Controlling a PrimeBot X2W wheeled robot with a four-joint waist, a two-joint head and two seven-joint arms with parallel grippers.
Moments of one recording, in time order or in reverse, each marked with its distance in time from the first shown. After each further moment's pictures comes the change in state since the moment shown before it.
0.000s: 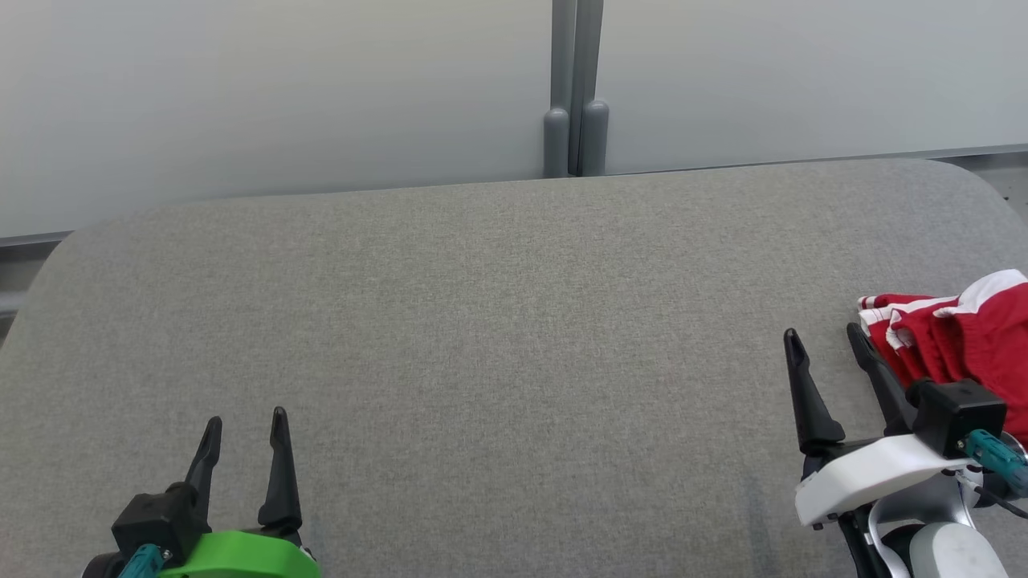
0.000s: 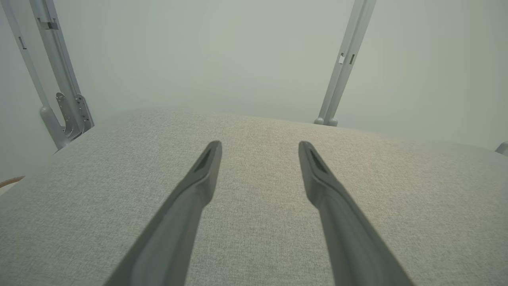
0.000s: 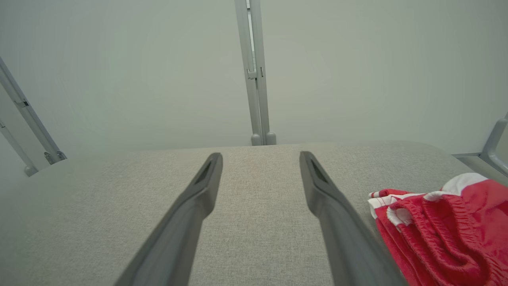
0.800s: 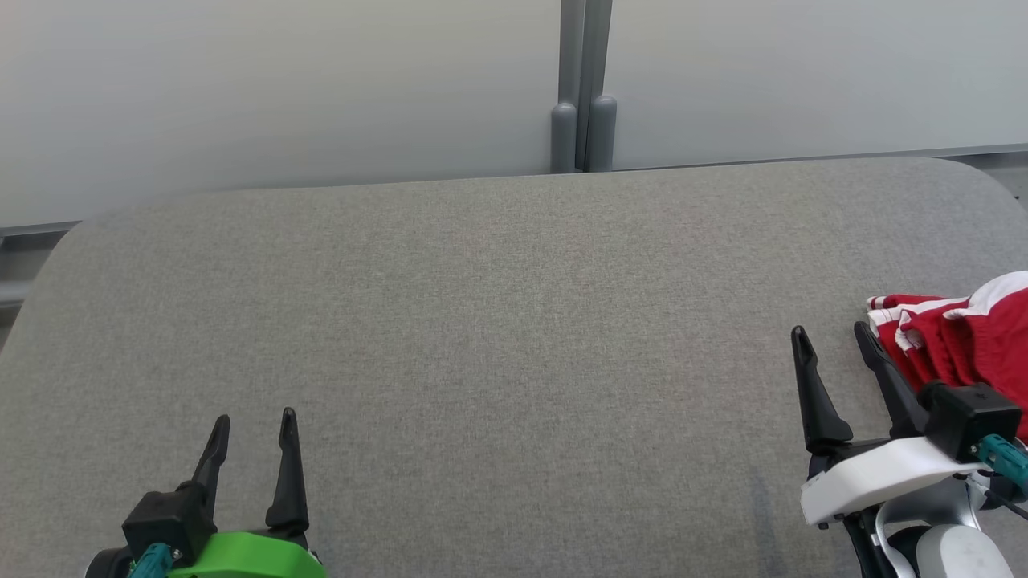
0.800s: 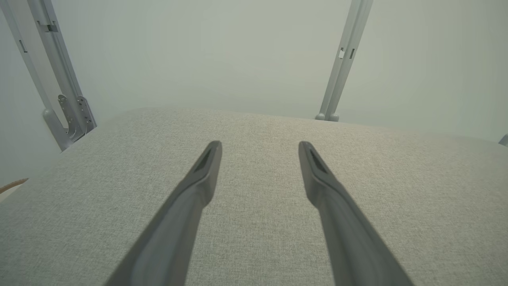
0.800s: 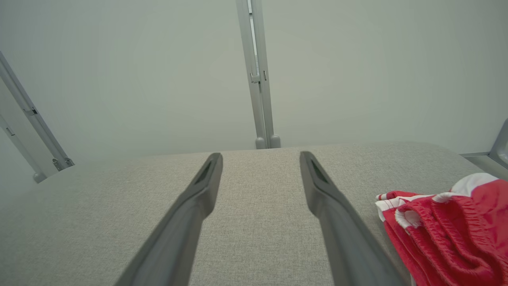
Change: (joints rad) left arm 0.009 0.014 -0.020 -0.029 0.016 0.017 0.016; right arm 0.016 0.000 0.001 -0.020 0.029 0.000 -0.020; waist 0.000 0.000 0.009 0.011
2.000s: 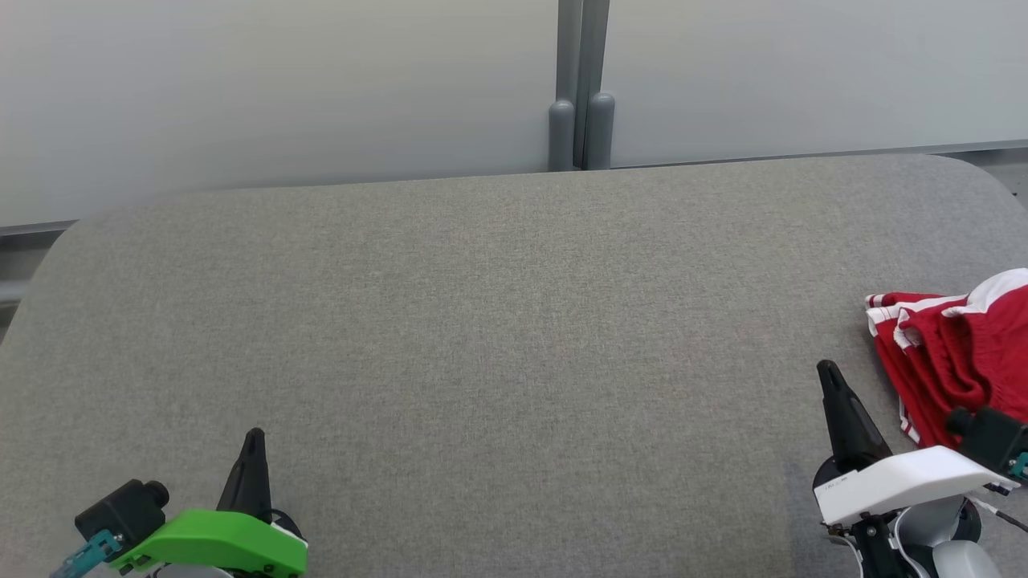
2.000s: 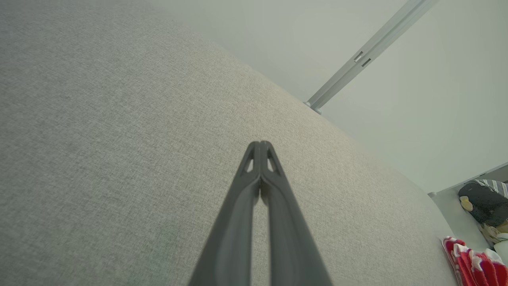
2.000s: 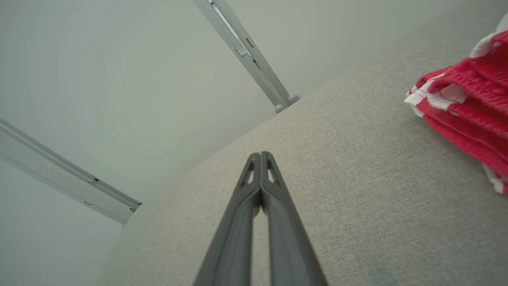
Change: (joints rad) left arm -0.014 -0.114 0.134 0.097 -0.374 -0.132 0.118; right arm -0.003 -0.003 -0.006 0.137 0.506 0.000 0.033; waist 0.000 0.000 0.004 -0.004
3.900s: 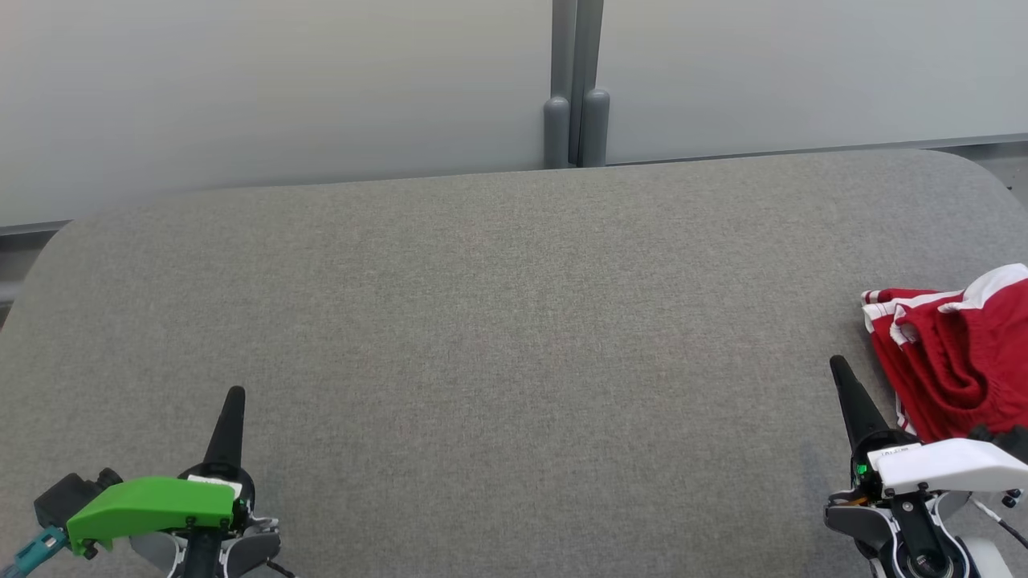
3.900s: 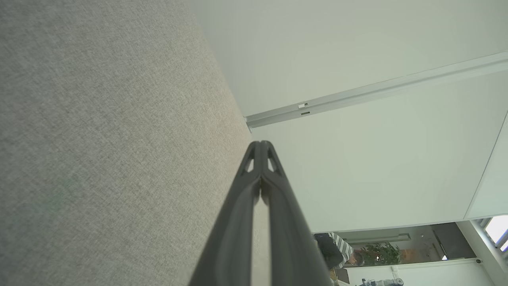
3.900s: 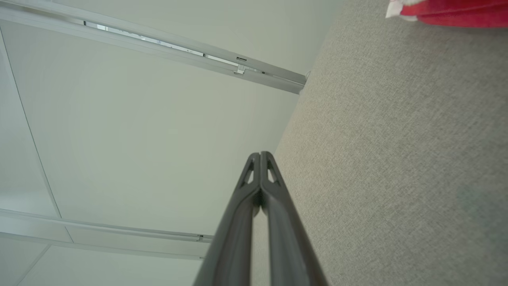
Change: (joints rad) left arm -0.089 -0.117 0.219 0.076 -0.470 -0.173 0.154; right arm -0.063 -0.017 -0.026 0.109 0.644 0.000 0.048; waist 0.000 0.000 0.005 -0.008
